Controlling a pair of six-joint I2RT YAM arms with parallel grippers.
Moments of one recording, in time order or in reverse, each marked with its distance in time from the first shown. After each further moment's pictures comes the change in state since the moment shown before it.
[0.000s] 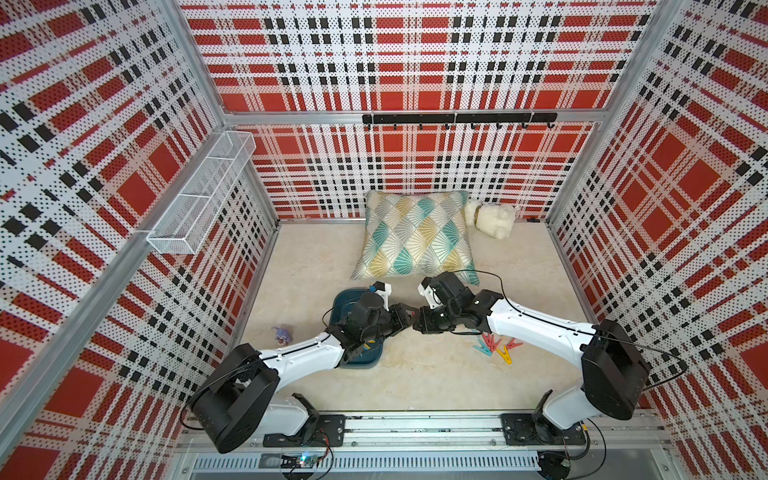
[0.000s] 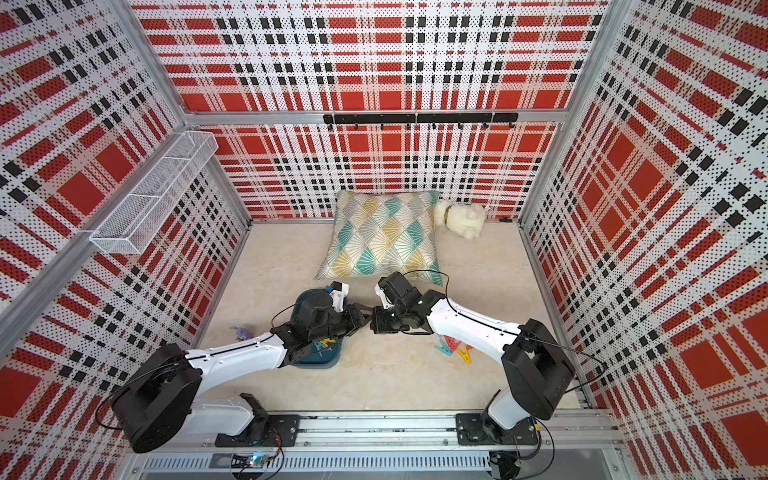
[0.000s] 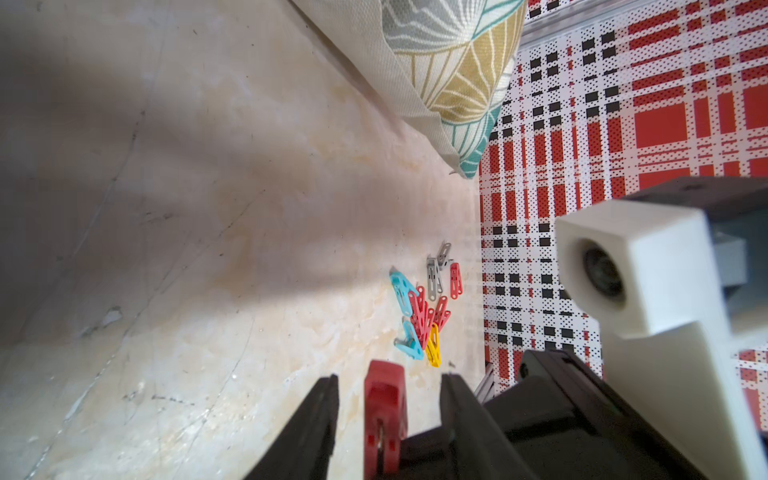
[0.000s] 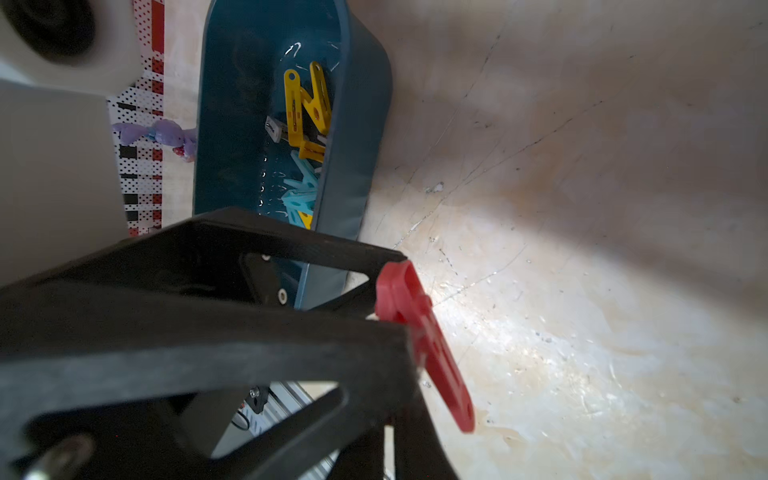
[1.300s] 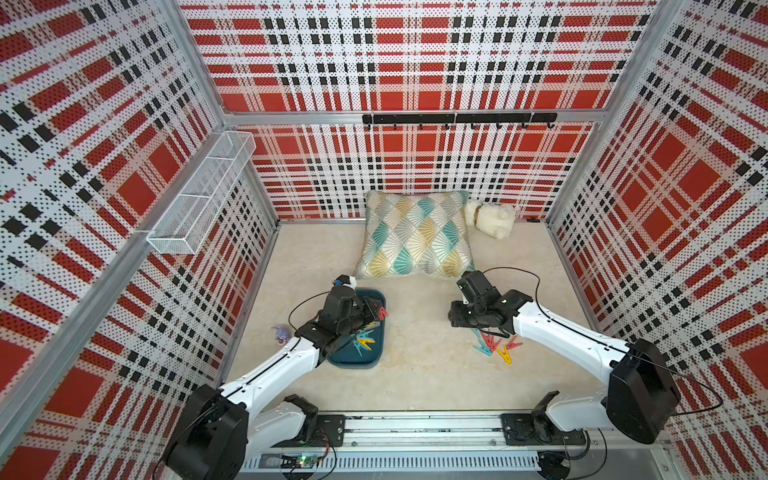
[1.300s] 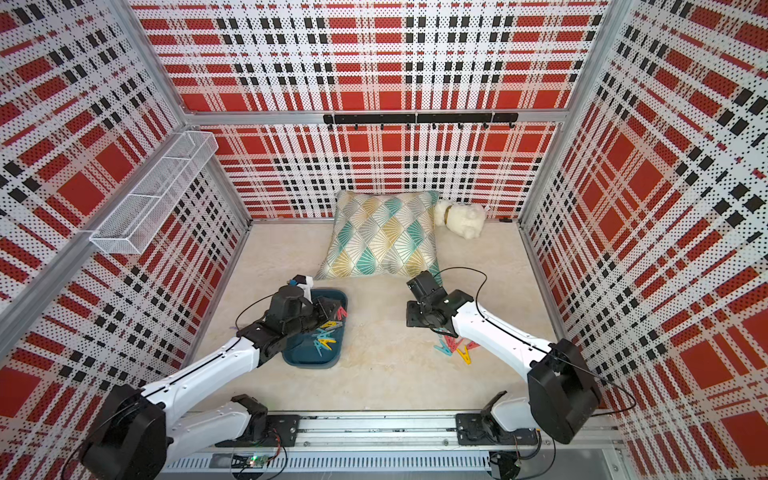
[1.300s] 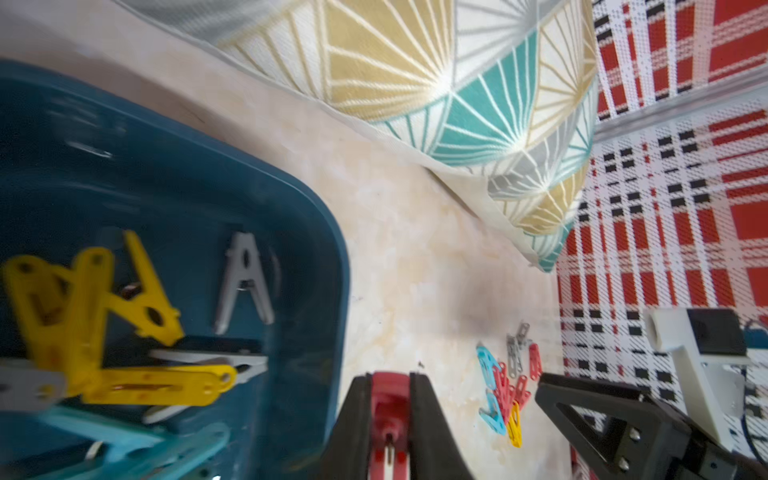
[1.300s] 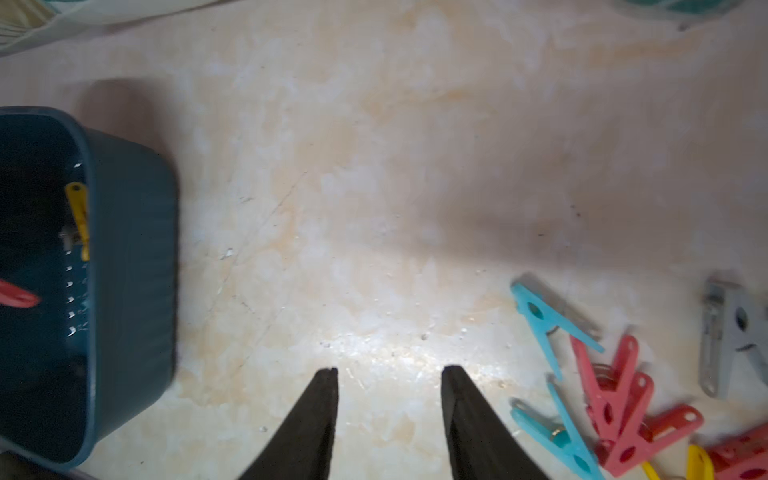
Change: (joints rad) left arm 0.257 -0.254 0.000 -0.379 -0.138 0.222; right arm -0.172 -0.161 -0.123 -0.170 0.358 -0.037
